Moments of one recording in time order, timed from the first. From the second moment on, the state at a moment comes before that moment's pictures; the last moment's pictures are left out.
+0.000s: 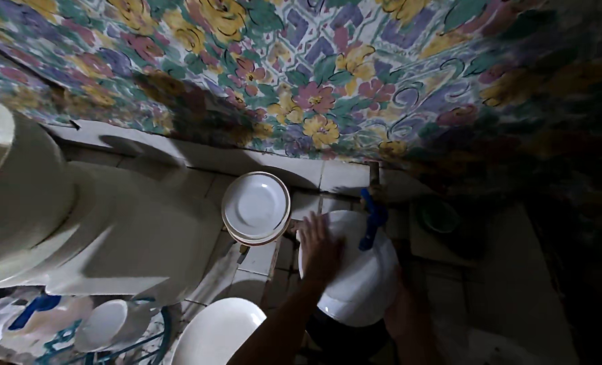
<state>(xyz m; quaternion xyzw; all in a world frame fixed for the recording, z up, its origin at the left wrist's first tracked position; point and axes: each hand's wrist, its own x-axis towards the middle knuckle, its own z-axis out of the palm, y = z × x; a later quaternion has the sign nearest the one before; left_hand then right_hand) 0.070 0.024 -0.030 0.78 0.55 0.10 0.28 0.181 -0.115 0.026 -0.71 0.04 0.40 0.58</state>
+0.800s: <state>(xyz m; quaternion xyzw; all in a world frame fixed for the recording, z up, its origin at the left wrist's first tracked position) 0.058 0.042 -0.026 0.83 0.45 0.09 0.32 0.178 -0.113 0.031 -0.72 0.02 0.37 0.59</state>
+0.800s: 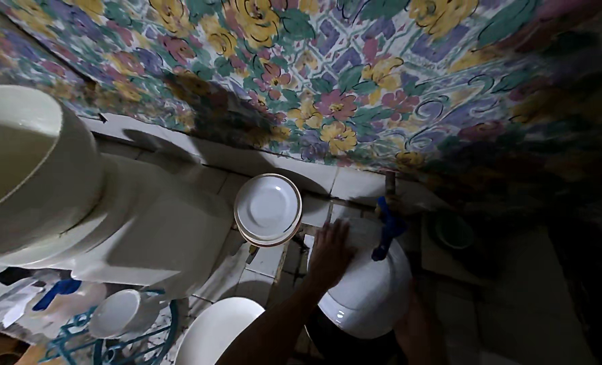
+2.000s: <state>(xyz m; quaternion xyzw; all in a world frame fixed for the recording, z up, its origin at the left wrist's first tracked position) 0.091 0.016 0.008 0.91 0.25 0.07 0.32 0.191 -0.144 0.022 -0.65 0.03 0.42 0.63</state>
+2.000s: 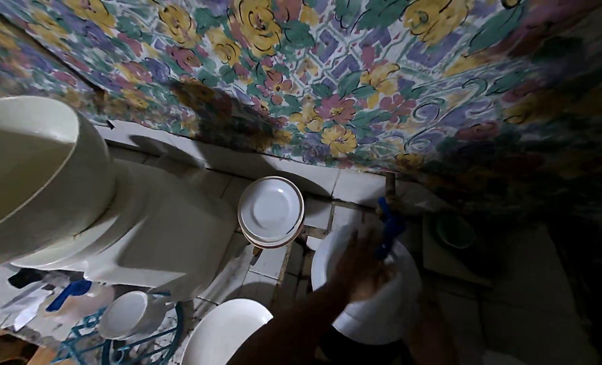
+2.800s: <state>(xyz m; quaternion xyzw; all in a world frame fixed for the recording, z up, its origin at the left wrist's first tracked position) -0.035 0.023 0.113 0.70 0.49 0.29 0.43 0.122 -0.061 -0.008 -0.57 0.13 0.64 0.51</state>
